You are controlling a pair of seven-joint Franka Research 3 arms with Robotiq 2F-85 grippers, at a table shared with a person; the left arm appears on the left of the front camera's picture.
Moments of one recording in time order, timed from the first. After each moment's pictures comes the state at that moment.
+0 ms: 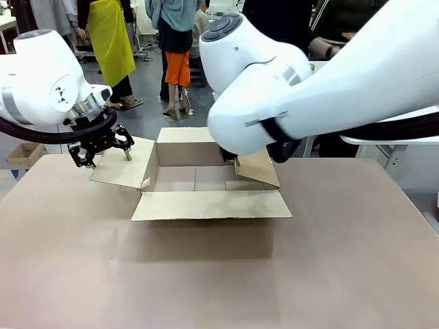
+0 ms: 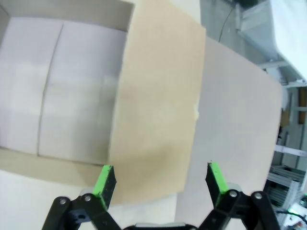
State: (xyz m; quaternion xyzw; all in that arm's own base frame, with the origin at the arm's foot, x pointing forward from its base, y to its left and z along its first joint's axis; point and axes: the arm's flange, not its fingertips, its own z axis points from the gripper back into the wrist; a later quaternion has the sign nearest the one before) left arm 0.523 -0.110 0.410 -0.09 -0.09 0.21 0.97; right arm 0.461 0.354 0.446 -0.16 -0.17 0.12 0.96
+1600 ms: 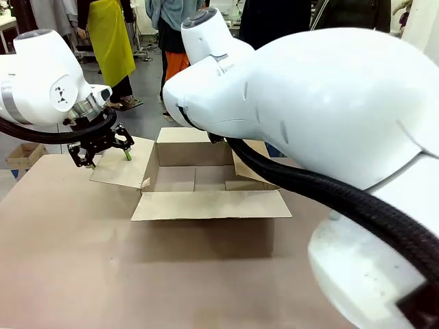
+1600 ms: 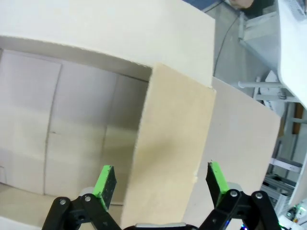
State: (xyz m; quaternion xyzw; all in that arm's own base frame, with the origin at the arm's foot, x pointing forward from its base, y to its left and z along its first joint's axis) left arm 0.523 -0.110 0.410 -0.09 -0.09 0.21 0.97; right arm 0.556 0.381 0.448 -0.17 -0.15 0.16 0.96
